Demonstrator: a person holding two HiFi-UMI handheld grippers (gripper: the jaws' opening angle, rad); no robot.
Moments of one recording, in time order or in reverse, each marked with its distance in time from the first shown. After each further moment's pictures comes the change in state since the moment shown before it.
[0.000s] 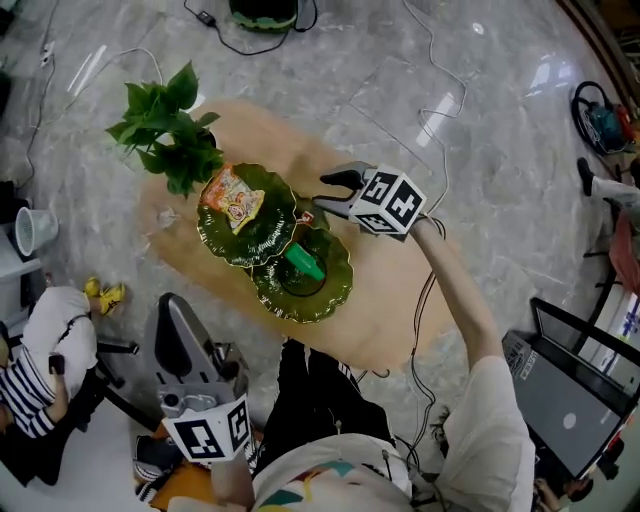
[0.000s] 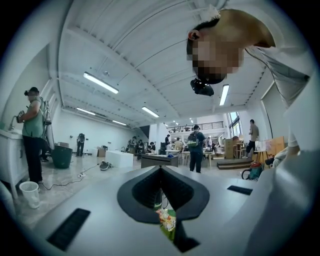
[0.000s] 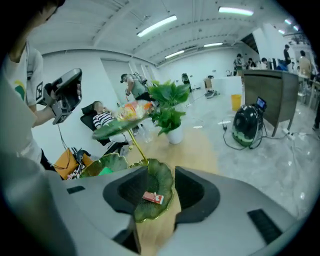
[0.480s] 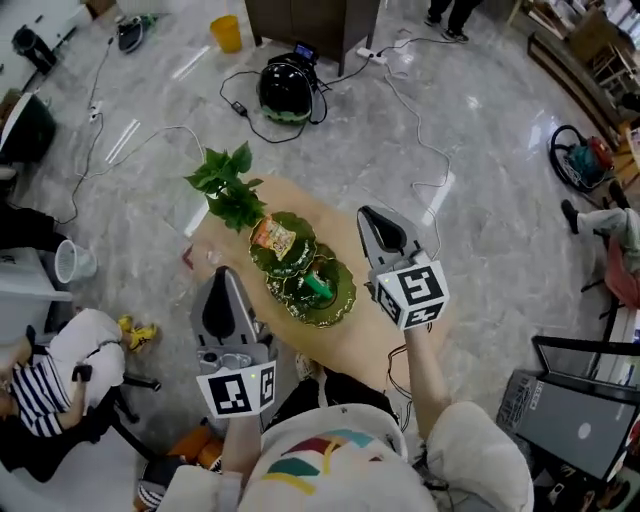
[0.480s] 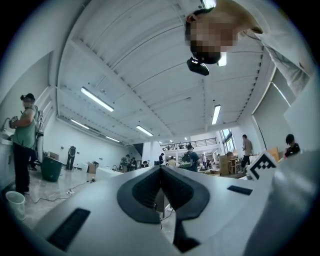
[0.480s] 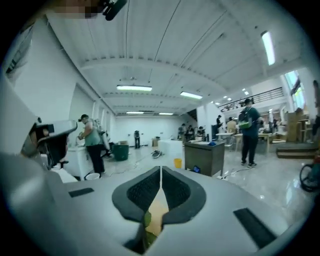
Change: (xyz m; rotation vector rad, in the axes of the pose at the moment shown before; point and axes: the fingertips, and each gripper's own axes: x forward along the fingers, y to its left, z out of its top) left arm -0.034 -0.029 0.132 0.007 -0.171 -0.086; right arm -0.247 0.137 0.177 0.088 -0.634 -0.724
